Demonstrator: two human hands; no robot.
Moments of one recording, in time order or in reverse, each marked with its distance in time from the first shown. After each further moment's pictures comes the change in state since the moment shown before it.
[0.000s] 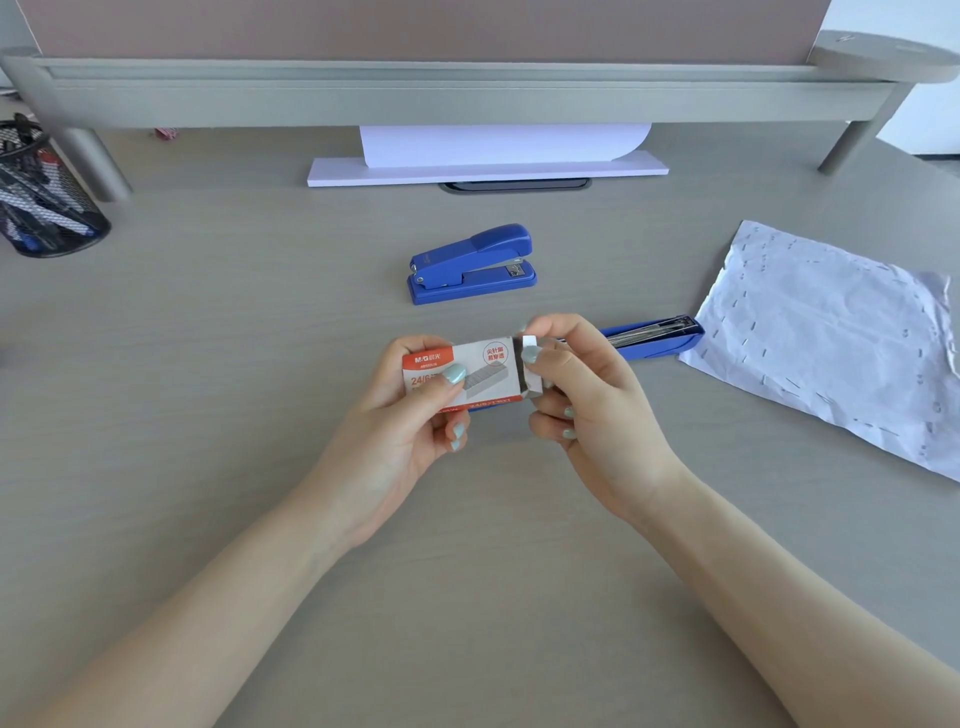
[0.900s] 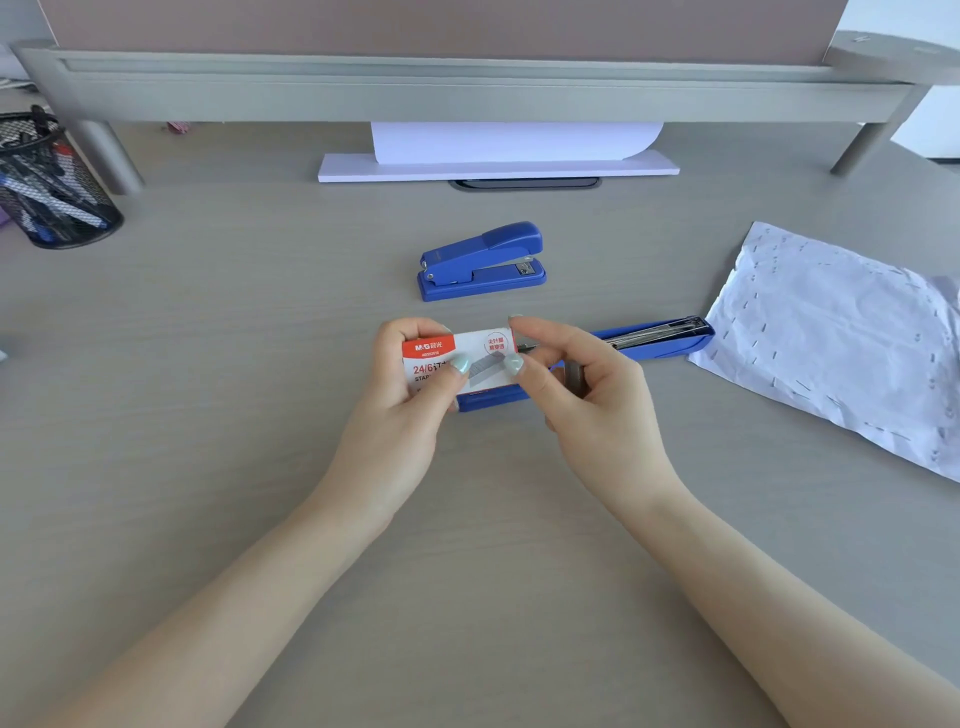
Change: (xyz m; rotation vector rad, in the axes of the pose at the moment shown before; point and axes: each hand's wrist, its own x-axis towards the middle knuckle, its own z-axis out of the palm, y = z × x) left_hand 0.001 -0.005 0.000 0.443 0.260 0.203; right_hand -0.003 0.006 0.008 -0.401 0.133 -0.232
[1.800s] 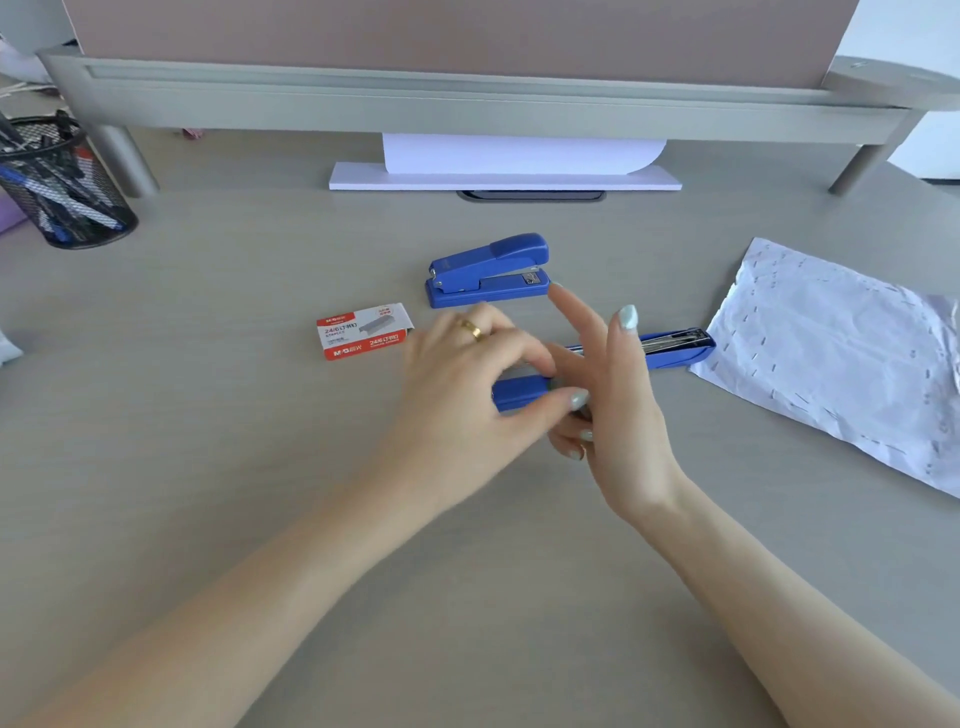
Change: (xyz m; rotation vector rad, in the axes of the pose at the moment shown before) left_hand 0.004 0.027 0.019 0.652 -0.080 0.480; right_hand -0.001 -0.006 -0.004 0.243 -0.199 0.176
